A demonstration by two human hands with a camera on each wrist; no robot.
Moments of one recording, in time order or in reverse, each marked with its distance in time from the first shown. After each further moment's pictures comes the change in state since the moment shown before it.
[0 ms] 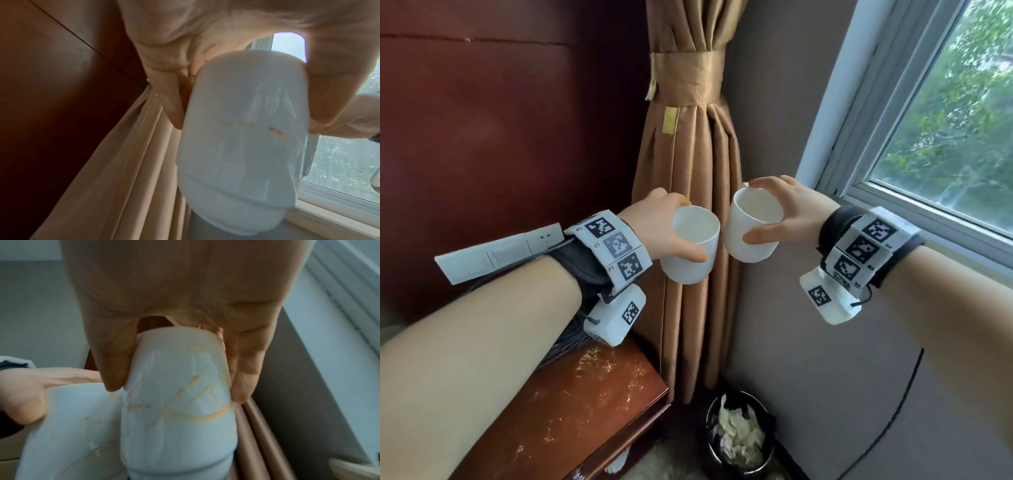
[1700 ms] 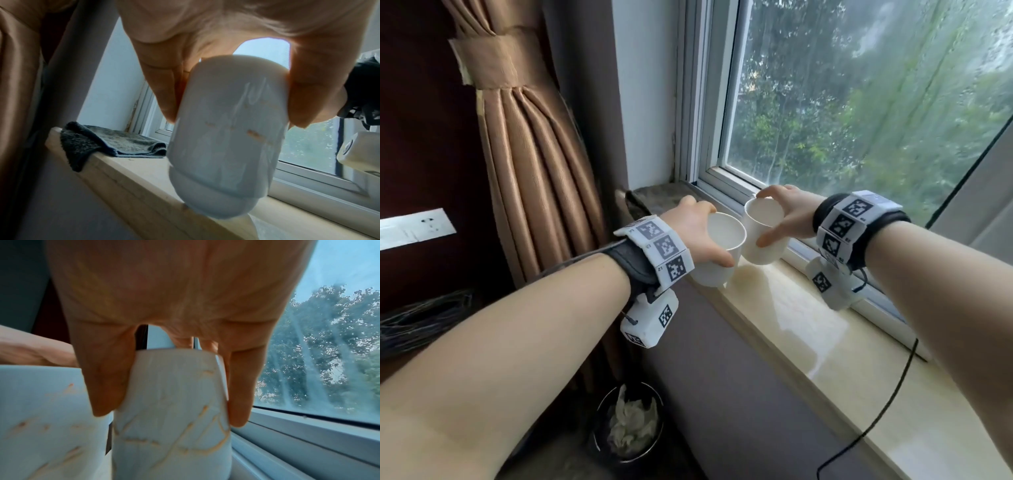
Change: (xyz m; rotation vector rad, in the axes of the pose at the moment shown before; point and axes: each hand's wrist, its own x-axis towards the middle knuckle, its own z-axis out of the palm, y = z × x) left_hand 0.079 0.368 0.186 0.022 0.000 -0.040; right_hand -0.113 0.341 -0.130 -0.085 -0.155 0.151
